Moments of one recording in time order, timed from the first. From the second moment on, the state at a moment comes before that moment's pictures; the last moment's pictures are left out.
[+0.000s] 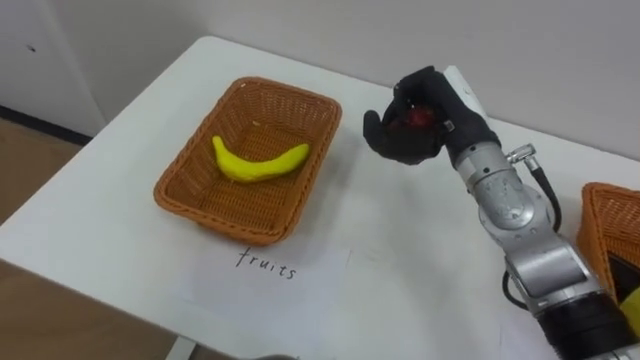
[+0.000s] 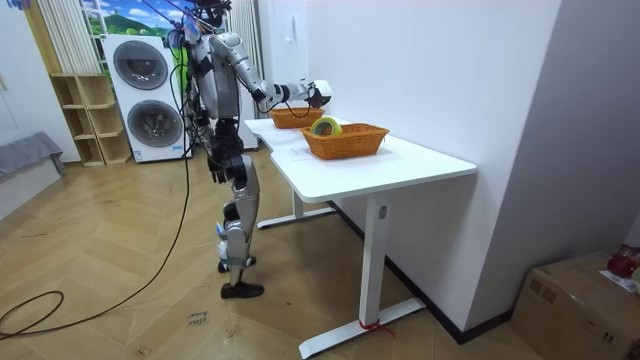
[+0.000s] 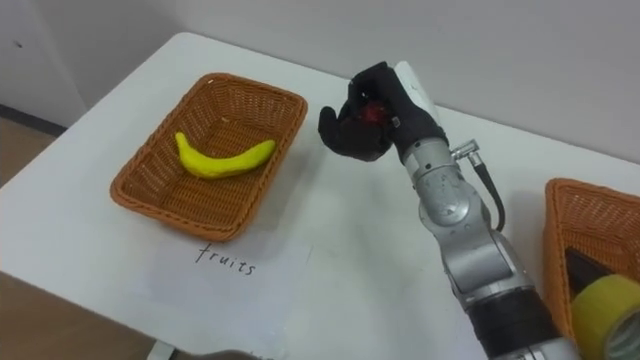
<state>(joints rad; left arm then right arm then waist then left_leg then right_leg) 0.25 0.20 0.04 1.02 0.34 0.12 0.12 -0.38 -0.35 0.25 0.26 -0.16 0.01 -0.03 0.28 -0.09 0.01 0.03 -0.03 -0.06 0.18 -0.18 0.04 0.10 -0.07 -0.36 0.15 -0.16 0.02</state>
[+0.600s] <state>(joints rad) 0.24 0.20 0.04 1.08 0.32 0.13 0.06 -0.49 -0.30 0.26 0.26 -0.16 0.04 -0.03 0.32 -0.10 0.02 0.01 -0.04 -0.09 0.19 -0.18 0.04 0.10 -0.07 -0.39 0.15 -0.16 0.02</state>
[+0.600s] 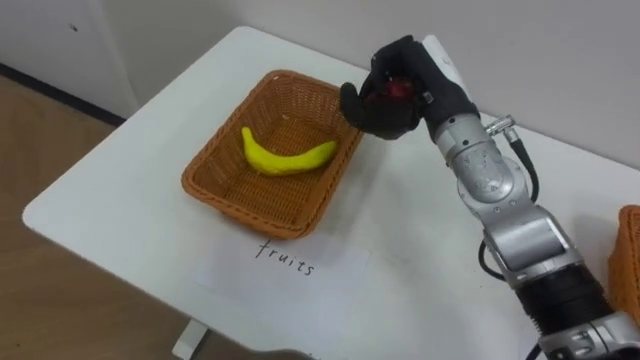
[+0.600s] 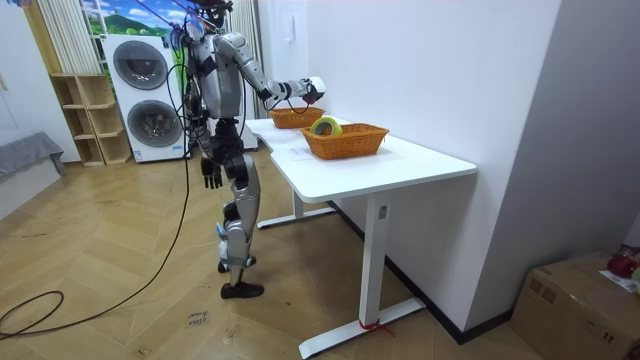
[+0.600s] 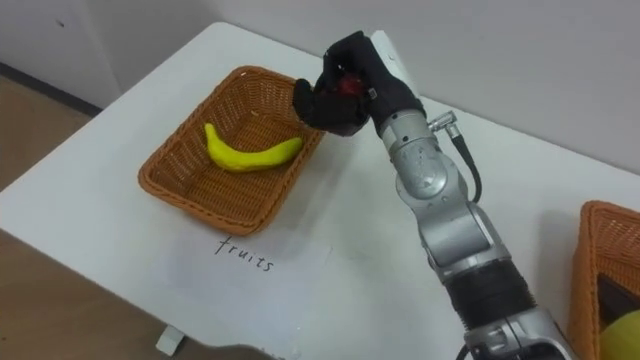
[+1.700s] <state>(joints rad) 0.23 0.20 0.04 1.10 0.27 0.18 -0.08 -0.49 -0.26 0.39 0.26 -0.17 0.12 0.03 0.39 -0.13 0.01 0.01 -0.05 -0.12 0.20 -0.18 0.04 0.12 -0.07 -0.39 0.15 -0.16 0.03</state>
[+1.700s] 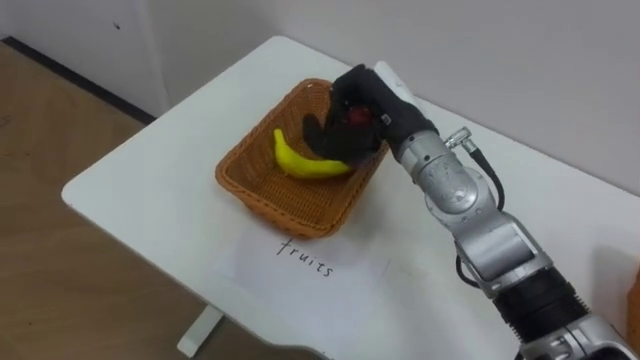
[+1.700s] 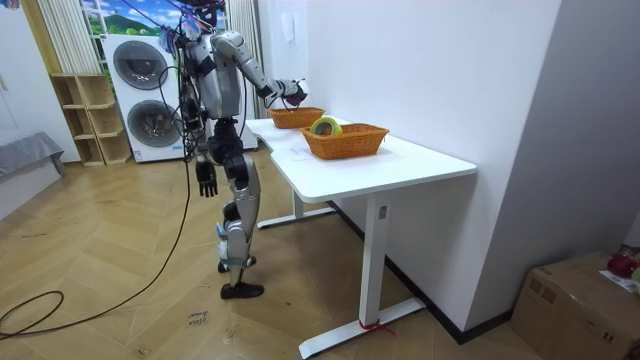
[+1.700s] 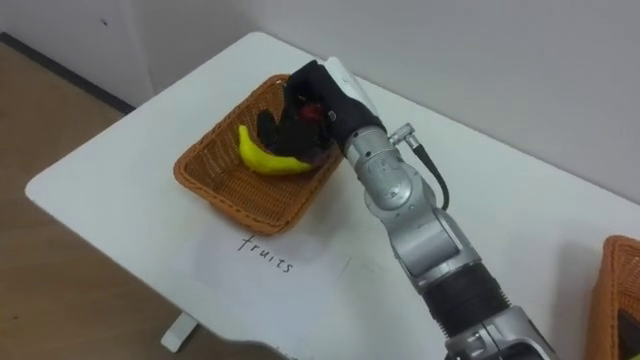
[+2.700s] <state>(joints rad) 0.23 0.21 0.04 1.08 0.28 0.19 -0.09 -0.49 -0.24 0.45 0.31 -0.17 0.15 0.04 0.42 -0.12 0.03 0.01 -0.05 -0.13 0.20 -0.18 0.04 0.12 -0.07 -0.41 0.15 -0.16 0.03</state>
